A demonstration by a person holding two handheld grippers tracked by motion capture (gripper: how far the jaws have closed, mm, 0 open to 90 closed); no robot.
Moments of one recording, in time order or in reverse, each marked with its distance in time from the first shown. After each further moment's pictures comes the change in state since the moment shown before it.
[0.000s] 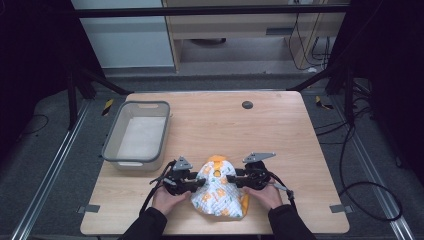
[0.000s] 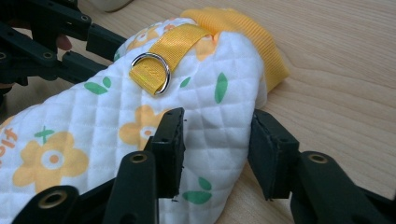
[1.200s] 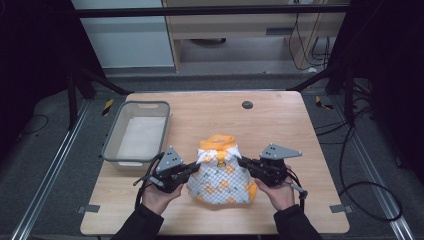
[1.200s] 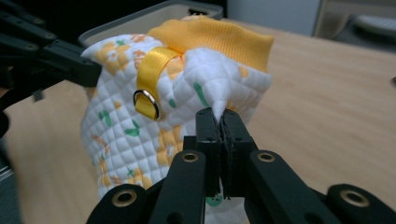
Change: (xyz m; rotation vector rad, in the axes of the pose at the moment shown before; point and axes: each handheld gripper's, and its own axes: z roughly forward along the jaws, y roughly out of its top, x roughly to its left) left arm -0.037 0.054 -0.083 -0.241 0.084 0.128; right arm 0.029 0.038 -0.080 -0.276 -0.081 -0.118
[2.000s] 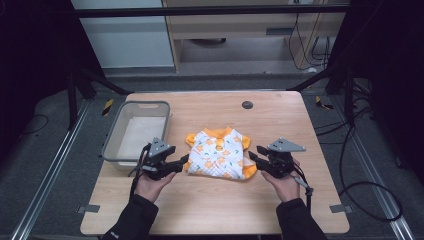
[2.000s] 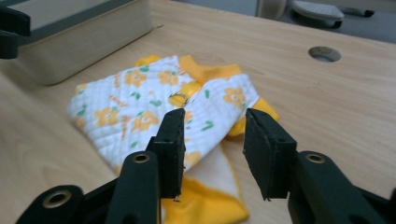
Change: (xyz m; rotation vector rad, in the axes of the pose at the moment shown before) left arm 0.051 -0.039 0.009 0.042 0.177 -0.124; right arm -0.040 -0.021 0.006 0.048 -0.204 0.024
